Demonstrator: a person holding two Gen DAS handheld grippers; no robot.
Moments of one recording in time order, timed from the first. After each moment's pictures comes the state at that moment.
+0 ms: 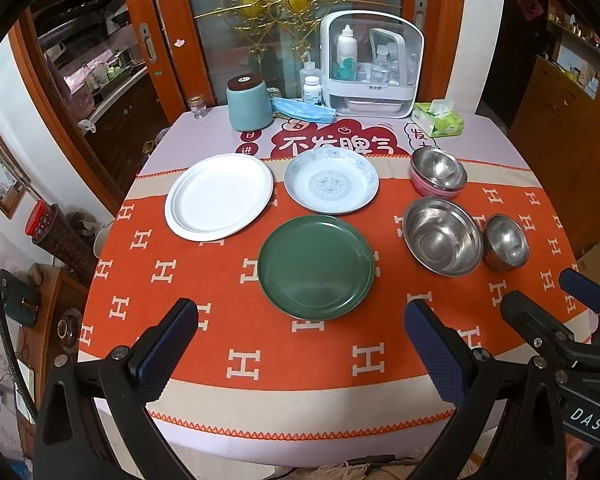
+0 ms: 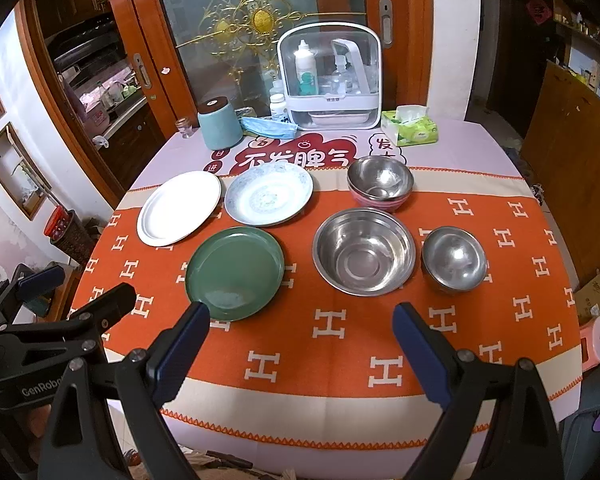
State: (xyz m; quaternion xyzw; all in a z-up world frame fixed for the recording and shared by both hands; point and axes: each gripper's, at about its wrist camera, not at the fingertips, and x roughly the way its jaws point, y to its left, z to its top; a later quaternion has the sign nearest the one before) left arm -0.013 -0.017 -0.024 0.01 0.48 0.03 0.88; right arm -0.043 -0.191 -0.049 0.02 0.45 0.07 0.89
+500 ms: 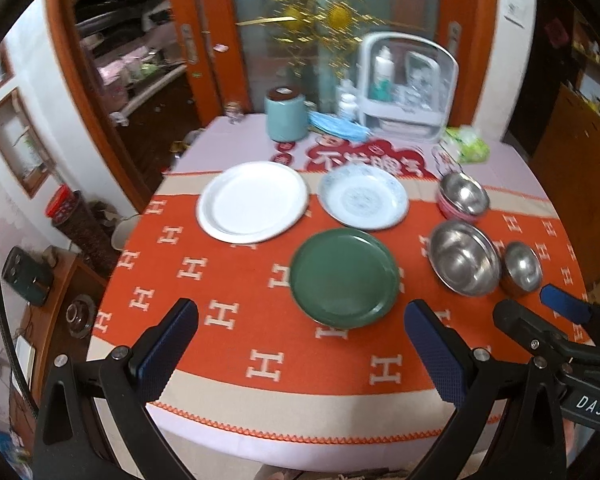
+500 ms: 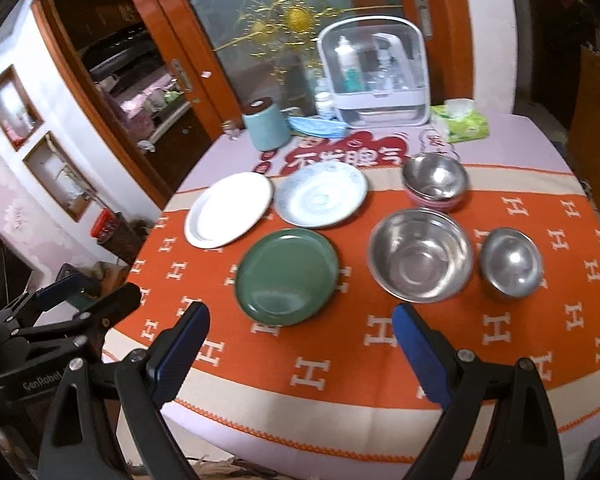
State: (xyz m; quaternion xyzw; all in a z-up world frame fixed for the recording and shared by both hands) left arm -0.037 0.011 -0.014 -0.02 0.44 0.09 0.89; right arm -0.032 -0.181 -0.059 0.07 0.44 0.17 0.88
